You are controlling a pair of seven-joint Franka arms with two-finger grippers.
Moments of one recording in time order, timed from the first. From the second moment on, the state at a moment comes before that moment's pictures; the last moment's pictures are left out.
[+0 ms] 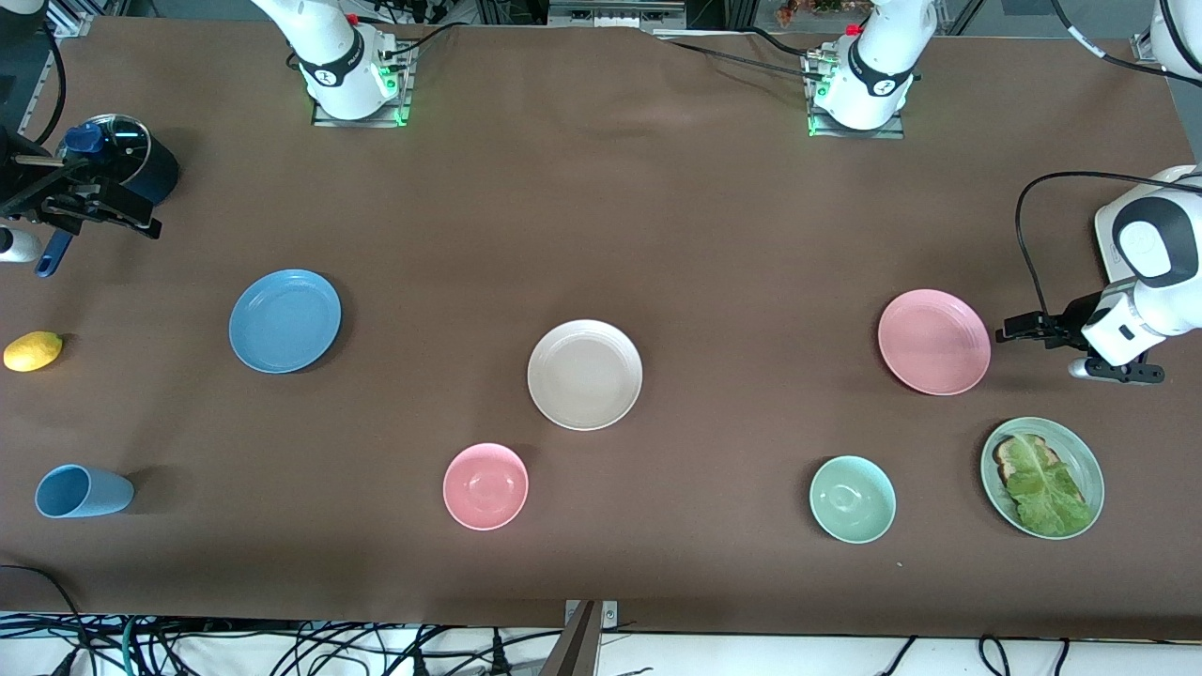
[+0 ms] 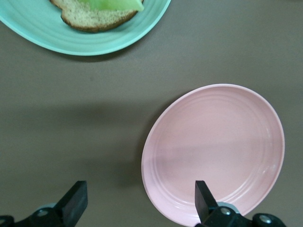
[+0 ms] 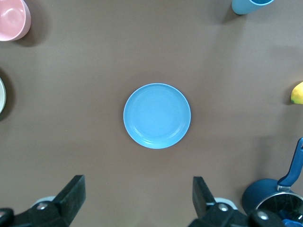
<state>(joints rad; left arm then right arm) 0.40 0.42 -0.05 -1.95 -0.13 2.22 0.49 -0.05 0.01 0.00 -1.63 0.00 1.58 -0.01</state>
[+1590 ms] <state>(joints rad) 0.39 0.51 -0.05 -2.03 -0.25 2.43 0.62 -0.05 0.01 0.00 -1.63 0.00 1.58 -0.01</state>
